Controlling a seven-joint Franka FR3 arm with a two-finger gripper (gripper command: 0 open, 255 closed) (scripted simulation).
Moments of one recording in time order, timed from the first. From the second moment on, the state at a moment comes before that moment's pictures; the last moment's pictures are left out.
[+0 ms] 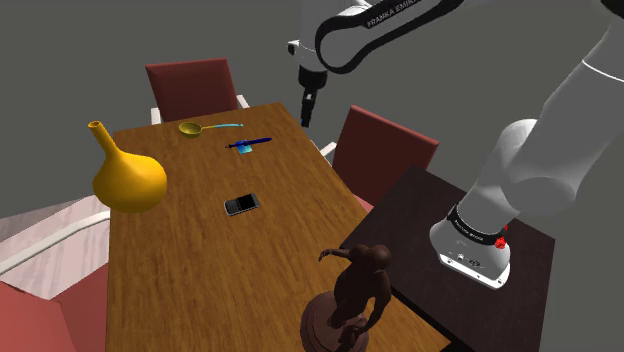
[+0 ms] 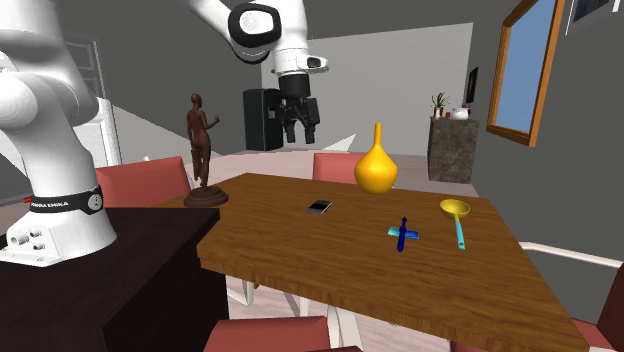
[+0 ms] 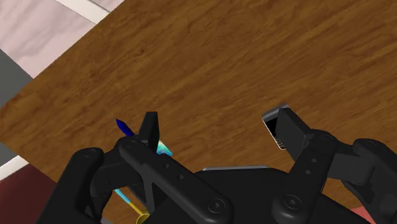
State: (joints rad) arm 0.26 -0.03 -0.05 -2.23 -0.06 2.28 -0.36
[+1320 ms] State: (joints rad) arm 0.38 0.57 0.08 -1.87 -0.11 2.50 -0.65
